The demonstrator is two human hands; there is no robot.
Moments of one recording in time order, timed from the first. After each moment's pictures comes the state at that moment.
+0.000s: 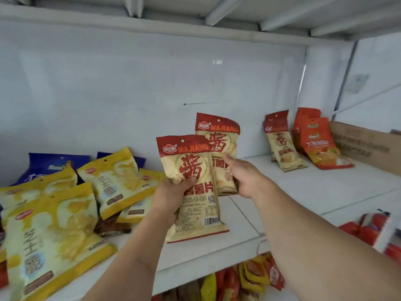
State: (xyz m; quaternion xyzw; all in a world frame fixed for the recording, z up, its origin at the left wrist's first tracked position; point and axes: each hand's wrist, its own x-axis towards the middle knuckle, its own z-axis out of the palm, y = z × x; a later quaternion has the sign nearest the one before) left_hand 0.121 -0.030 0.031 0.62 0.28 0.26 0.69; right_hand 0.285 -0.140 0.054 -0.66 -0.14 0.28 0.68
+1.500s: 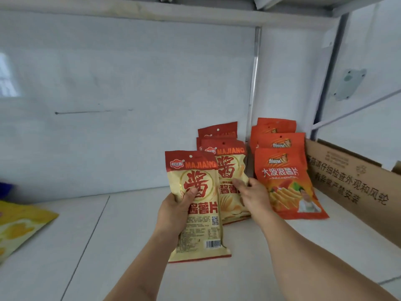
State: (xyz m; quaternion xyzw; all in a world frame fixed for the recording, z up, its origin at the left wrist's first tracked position) left_hand 0.508 -0.195 -0.002 0.63 0.33 0.30 0.64; right_hand 0.700 -0.295 -0.015 -0.74 -0.21 0.12 0.63
